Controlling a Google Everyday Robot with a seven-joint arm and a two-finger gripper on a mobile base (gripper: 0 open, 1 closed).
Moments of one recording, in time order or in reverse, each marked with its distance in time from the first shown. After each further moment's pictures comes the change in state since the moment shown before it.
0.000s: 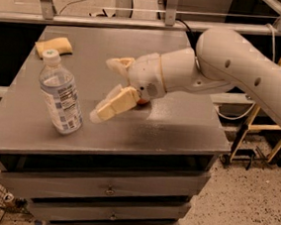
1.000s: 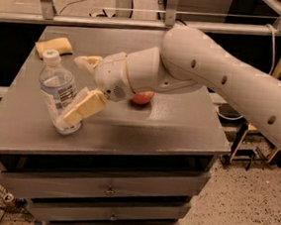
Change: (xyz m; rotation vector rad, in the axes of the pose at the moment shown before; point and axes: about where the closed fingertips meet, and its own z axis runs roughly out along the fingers) arm -0.028 0.019 0.060 -0.038 -0.019 -0.101
